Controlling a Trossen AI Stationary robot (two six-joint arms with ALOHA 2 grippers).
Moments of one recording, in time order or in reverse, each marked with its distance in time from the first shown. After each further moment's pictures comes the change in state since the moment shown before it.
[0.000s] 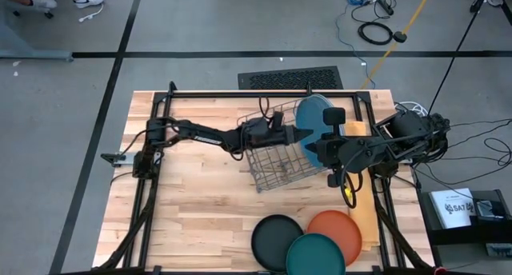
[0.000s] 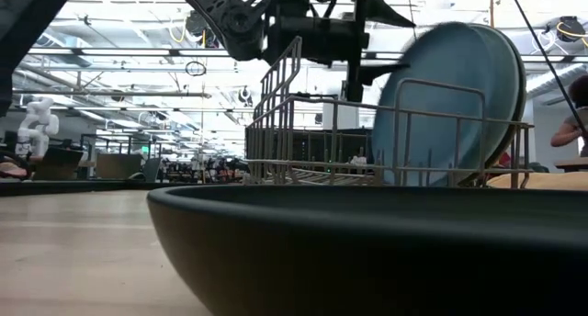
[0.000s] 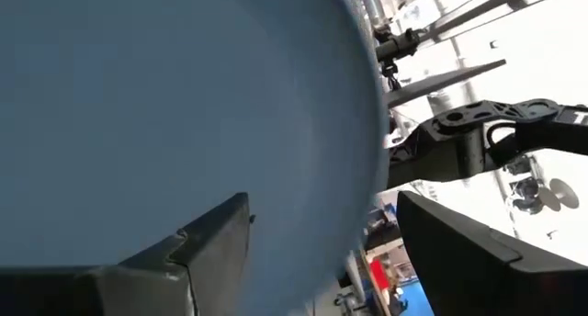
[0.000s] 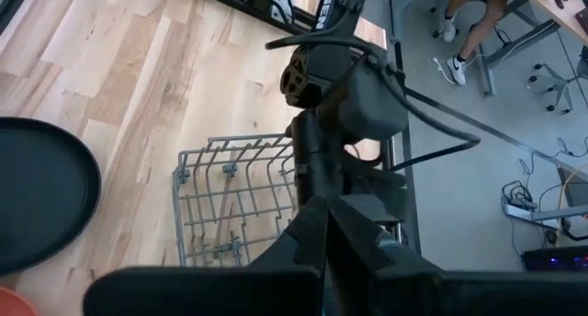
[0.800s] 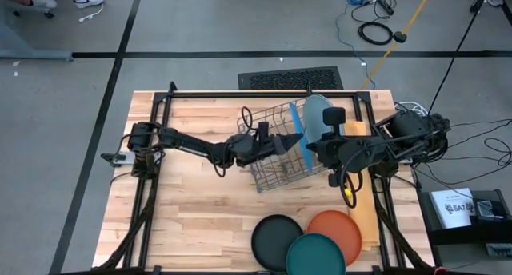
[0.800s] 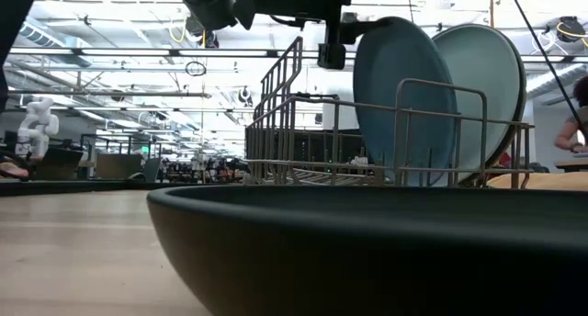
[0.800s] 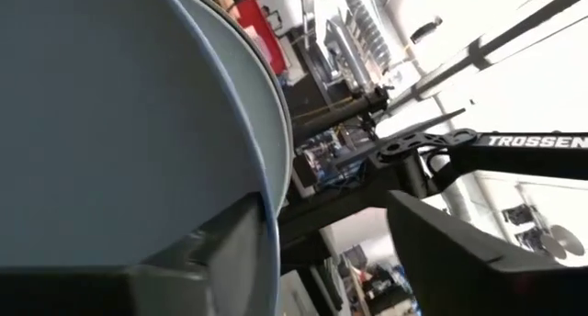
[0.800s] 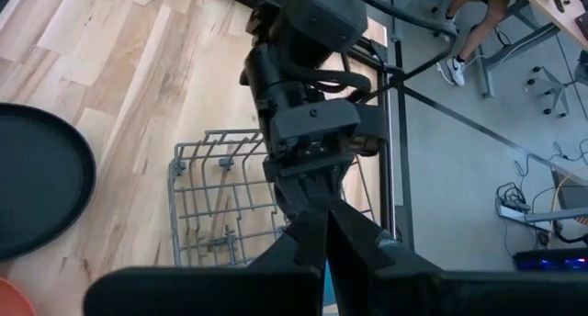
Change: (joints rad) left arm -0.147 -0.144 -0.131 0.100 -0.338 0.084; right arm 0.000 0.000 0.000 -0.014 -0.001 -0.026
